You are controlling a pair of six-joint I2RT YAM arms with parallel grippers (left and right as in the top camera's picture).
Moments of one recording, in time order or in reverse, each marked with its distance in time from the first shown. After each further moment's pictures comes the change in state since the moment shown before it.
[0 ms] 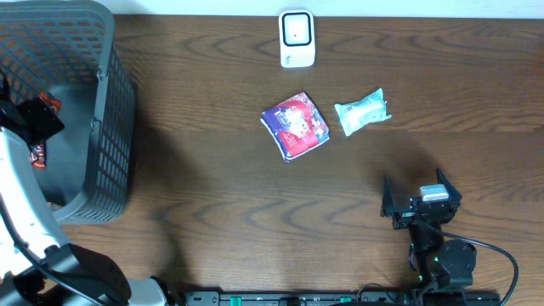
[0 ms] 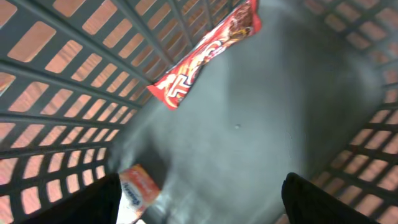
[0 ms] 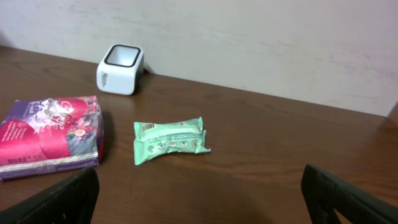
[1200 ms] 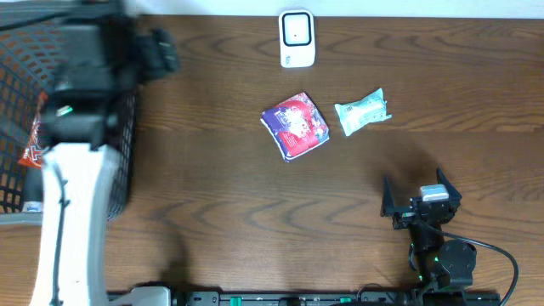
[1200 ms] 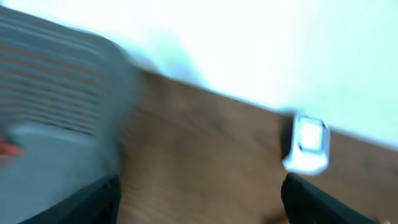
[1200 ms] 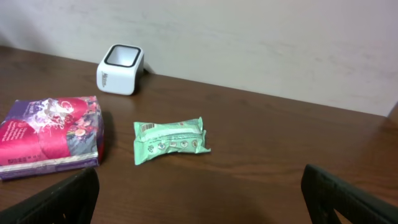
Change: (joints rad) left arm -0.556 -0.190 0.052 0.280 0.133 -0.166; right arm 0.000 0.000 0.000 0.000 0.000 0.000
